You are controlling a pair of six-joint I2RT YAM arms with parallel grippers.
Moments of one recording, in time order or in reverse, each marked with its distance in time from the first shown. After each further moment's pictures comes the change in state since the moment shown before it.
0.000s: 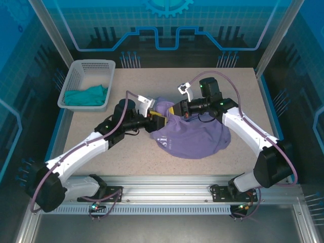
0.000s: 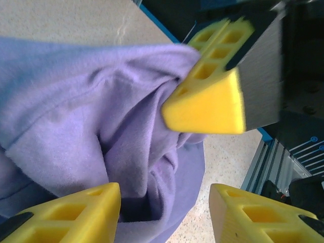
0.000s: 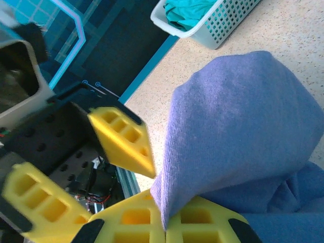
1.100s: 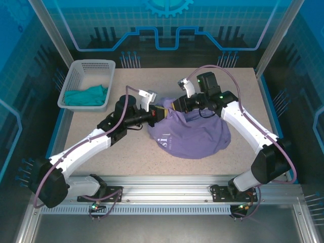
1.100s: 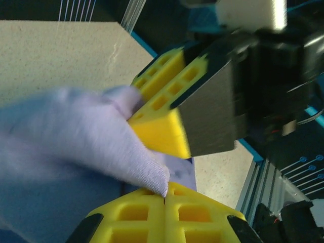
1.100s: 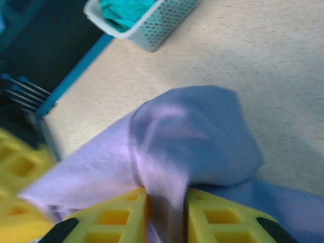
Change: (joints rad) left arm 0.002 0.033 0.042 0.122 0.000 -0.058; right arm 0.020 0.046 0.157 -0.208 0.325 -0.175
